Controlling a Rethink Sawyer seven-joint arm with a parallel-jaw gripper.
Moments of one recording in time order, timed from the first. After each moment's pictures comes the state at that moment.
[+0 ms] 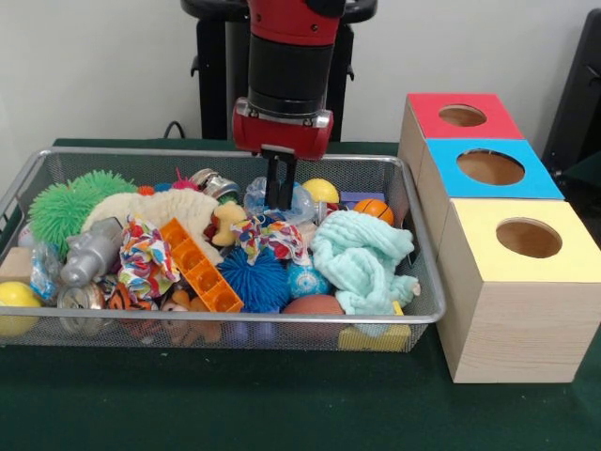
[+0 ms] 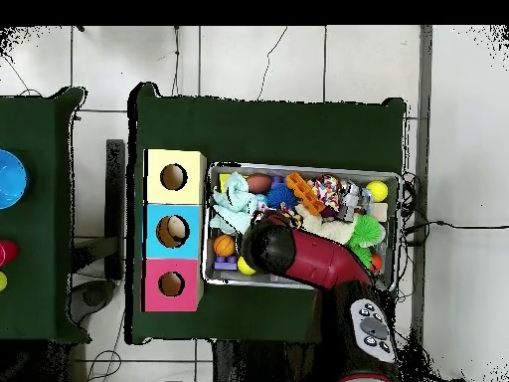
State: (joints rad) arm -0.25 -0.61 -0.08 1.79 0.05 0.25 1.58
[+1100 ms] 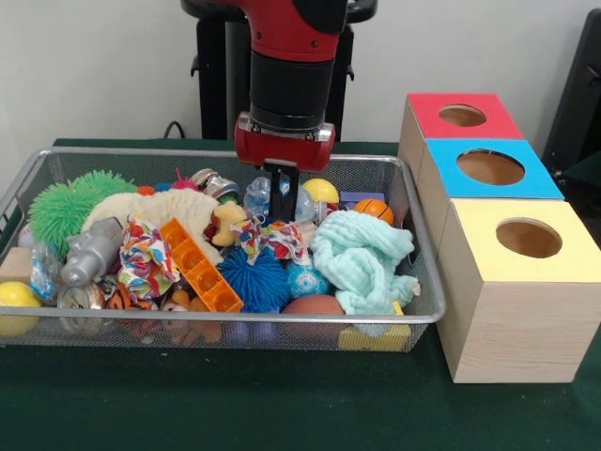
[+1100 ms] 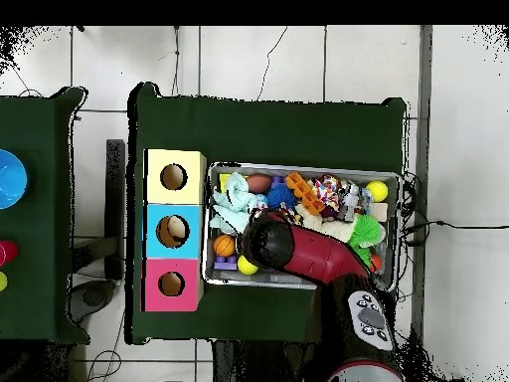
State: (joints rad) arm -0.26 -0.58 -0.06 1.77 0.05 0.25 1.58
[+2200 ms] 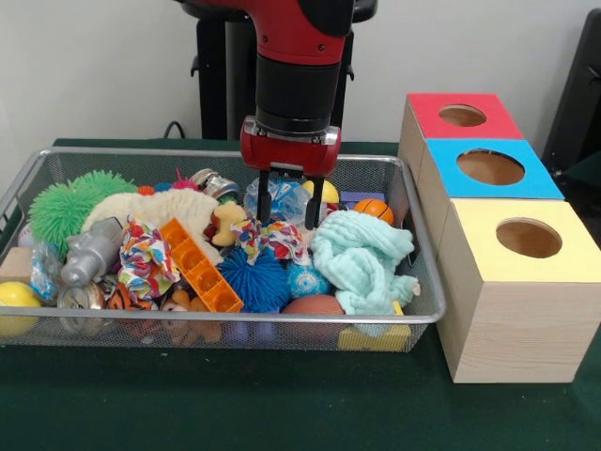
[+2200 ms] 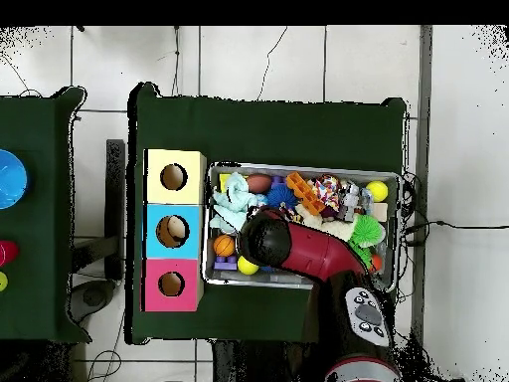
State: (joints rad) arm -0.25 -0.58 -0.05 1.76 0.04 0.25 1.58
